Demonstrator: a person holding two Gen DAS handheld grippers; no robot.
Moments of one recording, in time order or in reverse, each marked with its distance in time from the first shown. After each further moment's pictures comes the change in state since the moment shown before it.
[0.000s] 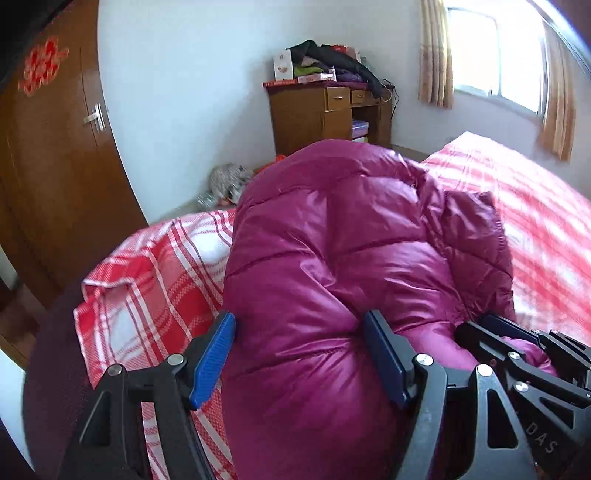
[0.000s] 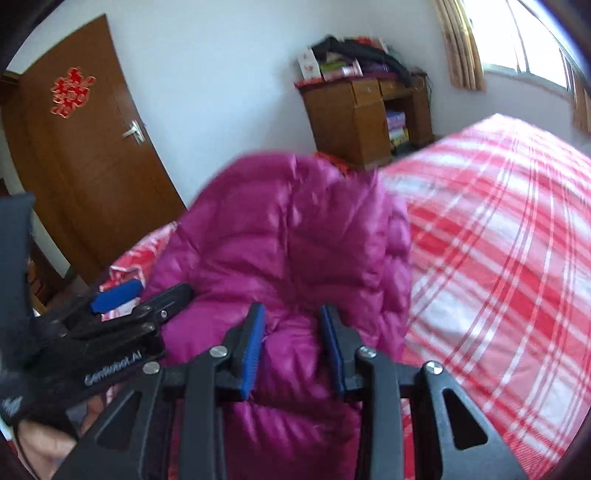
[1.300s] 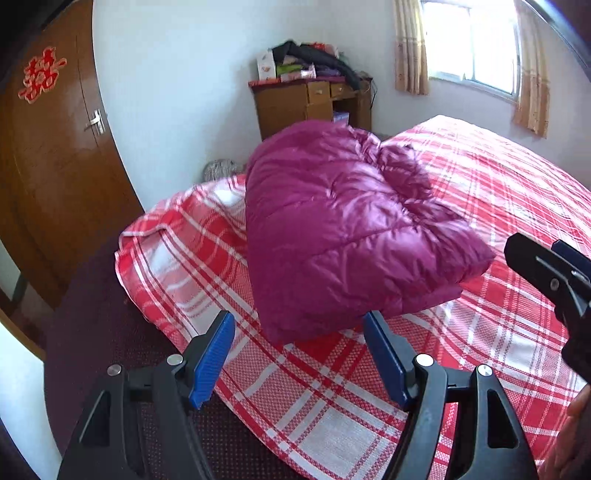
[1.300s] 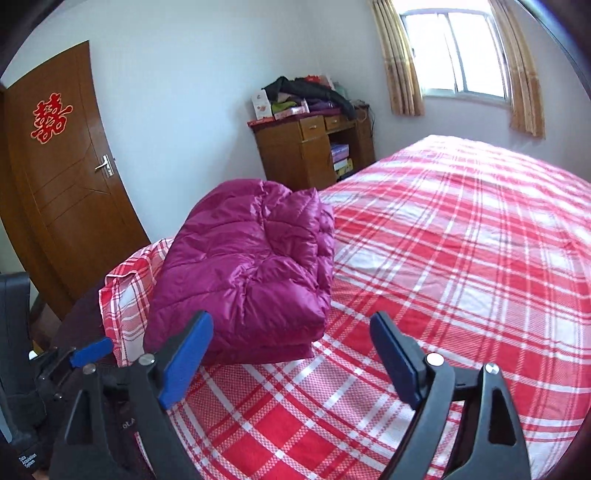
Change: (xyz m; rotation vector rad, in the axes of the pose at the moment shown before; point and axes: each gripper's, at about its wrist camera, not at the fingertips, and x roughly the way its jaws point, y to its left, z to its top) left arm -0.124 0.008 -0.090 0.052 0.015 -0.057; right arm -0.123 0.033 -0.068 0.036 -0.199 -0.204
